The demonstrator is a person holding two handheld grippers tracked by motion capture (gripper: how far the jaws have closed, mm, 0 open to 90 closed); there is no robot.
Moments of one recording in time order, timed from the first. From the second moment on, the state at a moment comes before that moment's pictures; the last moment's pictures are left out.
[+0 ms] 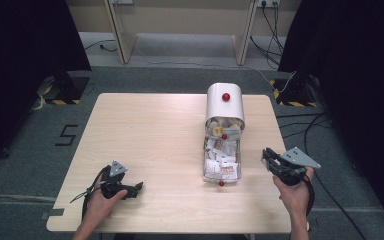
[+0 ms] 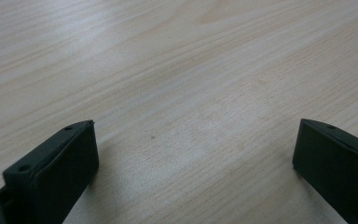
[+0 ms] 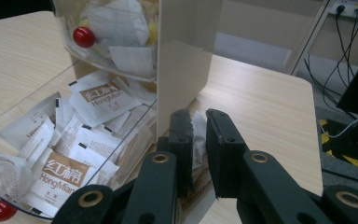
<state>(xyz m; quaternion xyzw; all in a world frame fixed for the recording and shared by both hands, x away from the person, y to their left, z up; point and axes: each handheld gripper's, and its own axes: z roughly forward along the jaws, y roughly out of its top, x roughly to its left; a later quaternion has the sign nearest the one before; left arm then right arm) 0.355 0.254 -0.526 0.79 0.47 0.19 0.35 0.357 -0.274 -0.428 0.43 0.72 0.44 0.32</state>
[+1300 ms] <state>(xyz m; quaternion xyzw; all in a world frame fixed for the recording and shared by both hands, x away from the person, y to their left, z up) 0.355 0.254 -0.526 0.79 0.47 0.19 0.35 0.378 -0.293 -0.473 0.47 0.73 0.40 0.28</state>
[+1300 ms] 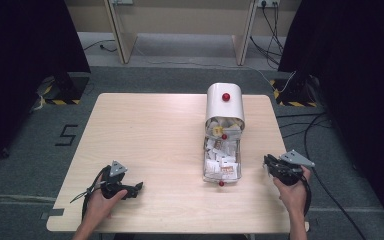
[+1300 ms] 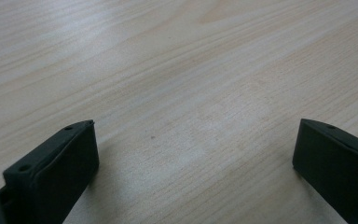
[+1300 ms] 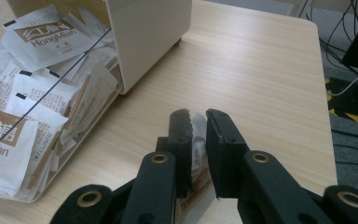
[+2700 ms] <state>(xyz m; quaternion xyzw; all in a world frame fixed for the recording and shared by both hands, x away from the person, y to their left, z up) 0.355 0.254 -0.526 0.79 0.47 0.19 0.35 0.384 -0.293 -0.485 0.49 0.72 0.39 0.28</state>
